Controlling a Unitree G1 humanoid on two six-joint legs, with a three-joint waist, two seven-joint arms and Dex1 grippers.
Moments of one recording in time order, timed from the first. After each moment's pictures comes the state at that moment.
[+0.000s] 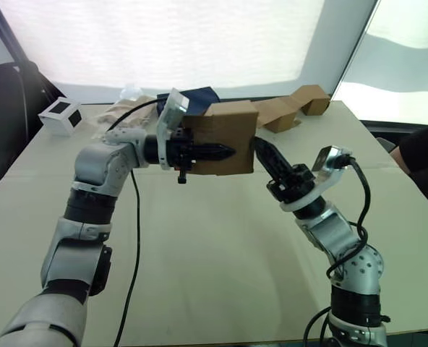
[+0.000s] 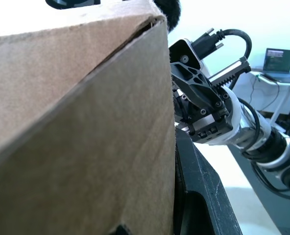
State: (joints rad) left arm -1.00 0.47 -0.06 0.19 -0.59 0.69 -1.28; right arm -0.34 -0.20 -0.24 -0.35 1.44 0.68 0.32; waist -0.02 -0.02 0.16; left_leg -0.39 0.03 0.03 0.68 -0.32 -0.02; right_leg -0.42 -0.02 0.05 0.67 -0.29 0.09
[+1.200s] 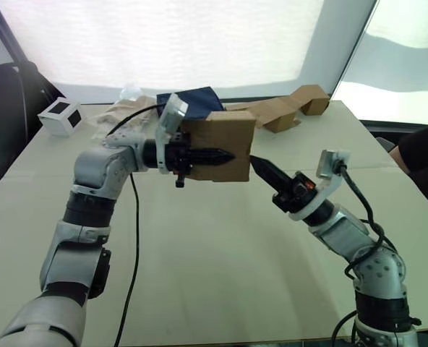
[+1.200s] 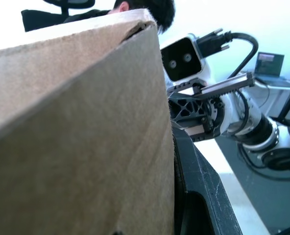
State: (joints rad) left arm -0.97 0.50 -0.09 0.18 -0.56 0.69 -1.30; right arm -0.31 -0.40 -0.18 -0.40 1.30 0.70 0.37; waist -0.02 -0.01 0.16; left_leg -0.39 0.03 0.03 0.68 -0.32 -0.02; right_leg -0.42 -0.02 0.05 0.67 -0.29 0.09
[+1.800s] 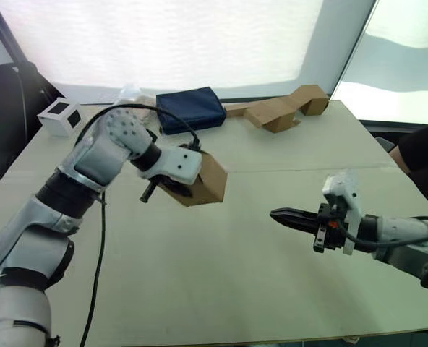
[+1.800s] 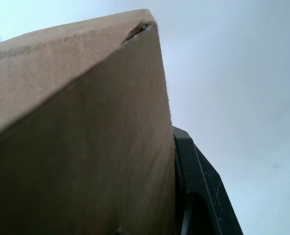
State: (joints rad) left arm -1.12 0.75 -0.56 0.15 0.04 0.21 -1.60; right arm -0.12 -0.96 -0.20 -0.64 0.99 0.82 0.61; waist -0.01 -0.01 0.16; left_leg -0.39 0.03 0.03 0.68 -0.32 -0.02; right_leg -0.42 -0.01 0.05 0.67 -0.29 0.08
